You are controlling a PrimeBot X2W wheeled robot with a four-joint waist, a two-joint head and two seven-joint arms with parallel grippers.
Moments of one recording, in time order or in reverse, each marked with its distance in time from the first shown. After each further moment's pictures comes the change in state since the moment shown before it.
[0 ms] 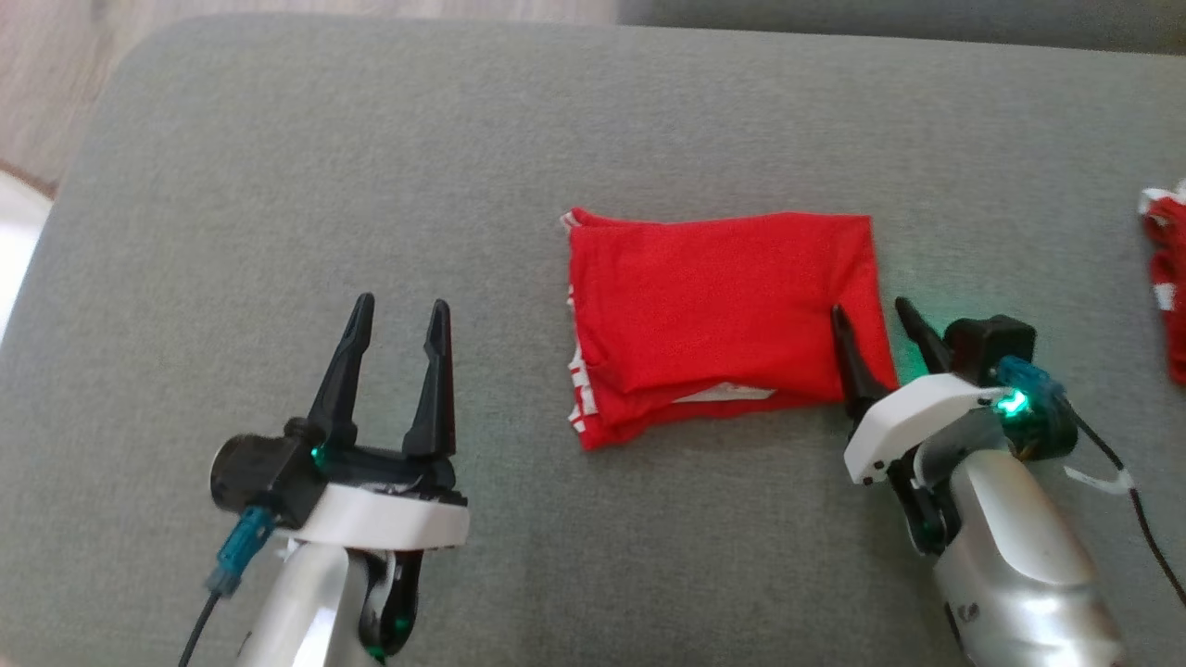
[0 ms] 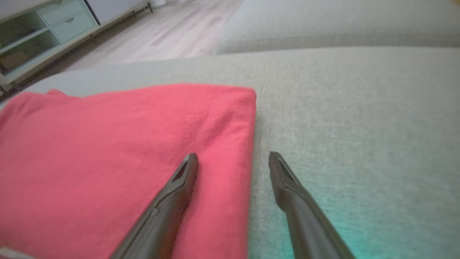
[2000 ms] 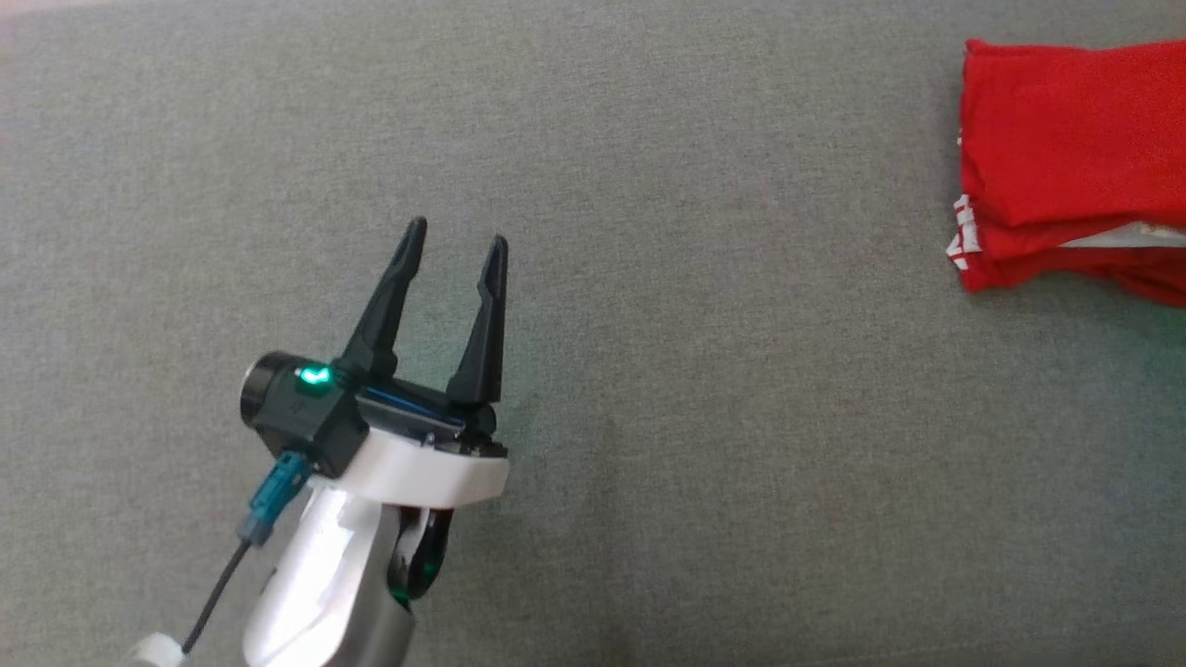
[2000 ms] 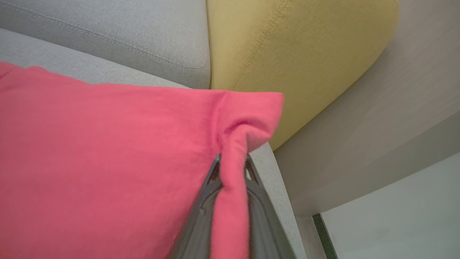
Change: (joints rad) left arm -0.116 -0.001 -0.093 -0.029 0.026 -0.002 0.000; right arm -0.304 -0.426 -0.227 0.187 -0.356 0.000 0.003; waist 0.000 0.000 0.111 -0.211
